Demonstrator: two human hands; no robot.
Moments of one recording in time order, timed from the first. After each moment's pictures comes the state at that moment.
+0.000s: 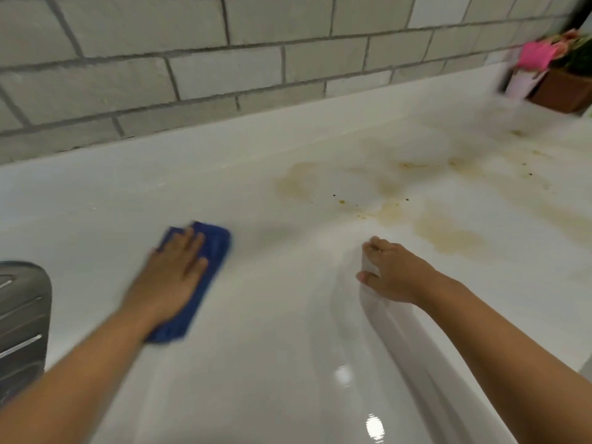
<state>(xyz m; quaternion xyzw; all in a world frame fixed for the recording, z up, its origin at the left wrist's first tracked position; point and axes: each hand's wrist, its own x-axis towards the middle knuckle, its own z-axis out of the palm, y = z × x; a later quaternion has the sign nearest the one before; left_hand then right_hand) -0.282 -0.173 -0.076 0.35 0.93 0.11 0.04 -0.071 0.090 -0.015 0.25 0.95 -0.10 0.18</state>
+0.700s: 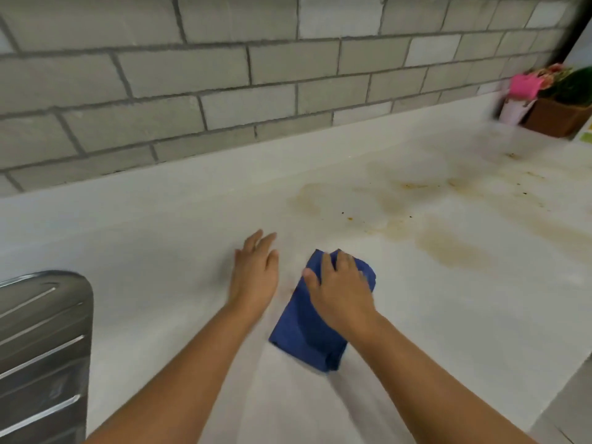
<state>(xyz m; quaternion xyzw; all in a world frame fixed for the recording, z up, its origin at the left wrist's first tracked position) -0.214 -0.096 -0.051 0.28 0.89 0.36 0.04 -0.103 -0.007 -0.031 0.32 0.94 -0.14 0.02</state>
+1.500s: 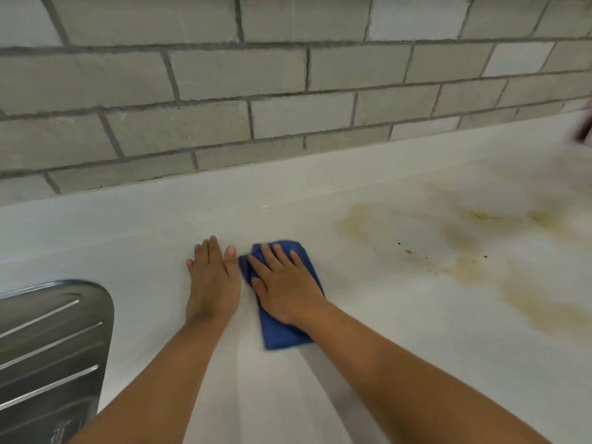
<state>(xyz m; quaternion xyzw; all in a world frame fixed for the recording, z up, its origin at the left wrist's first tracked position) -0.322 -0.150 -0.074 0.11 0.93 0.36 -0.01 -0.268 -0.037 -0.073 0.02 0.99 -0.10 0.01</state>
